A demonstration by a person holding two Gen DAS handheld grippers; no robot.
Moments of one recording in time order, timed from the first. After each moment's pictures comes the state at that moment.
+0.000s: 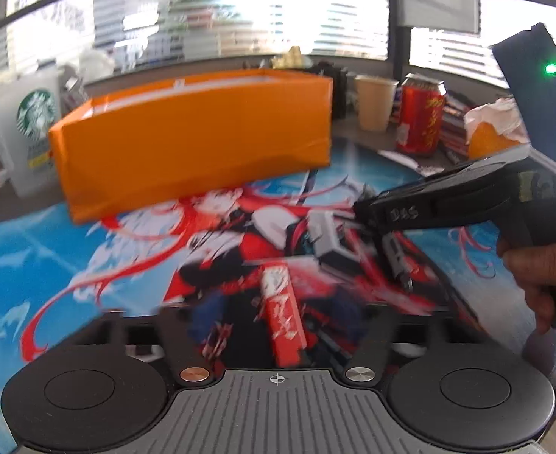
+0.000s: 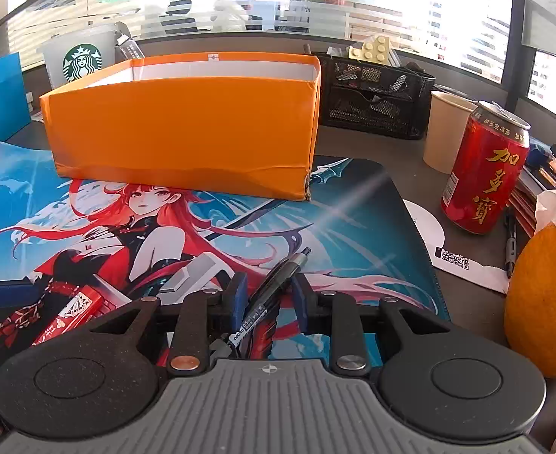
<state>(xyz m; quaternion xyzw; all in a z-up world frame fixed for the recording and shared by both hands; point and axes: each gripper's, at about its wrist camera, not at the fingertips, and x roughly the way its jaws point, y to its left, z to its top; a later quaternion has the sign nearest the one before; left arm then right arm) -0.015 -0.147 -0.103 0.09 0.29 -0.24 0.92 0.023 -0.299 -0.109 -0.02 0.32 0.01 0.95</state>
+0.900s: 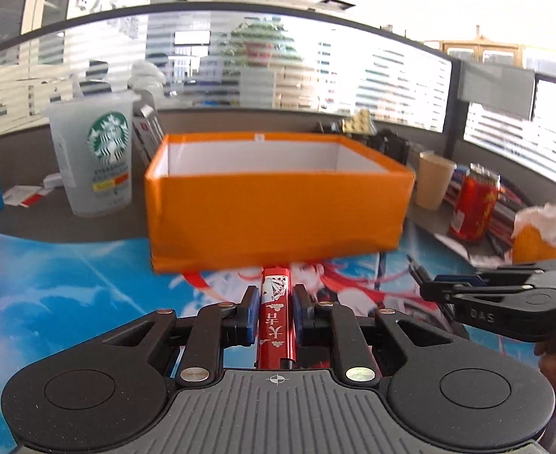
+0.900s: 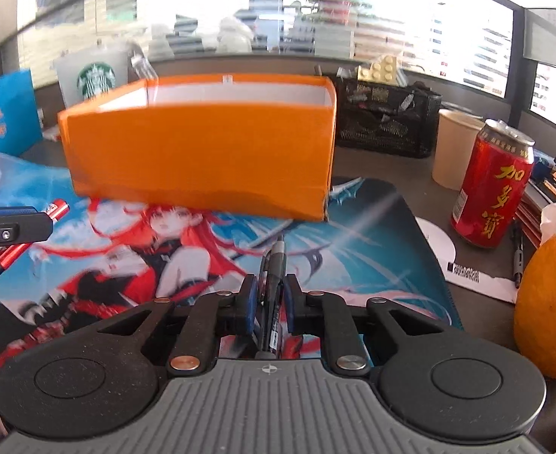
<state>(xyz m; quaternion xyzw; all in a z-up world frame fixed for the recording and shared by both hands) 0.019 -0.085 -0.055 0.01 0.25 -0.18 0.95 0.014 -0.289 -0.097 0.00 0.29 0.03 0.96</state>
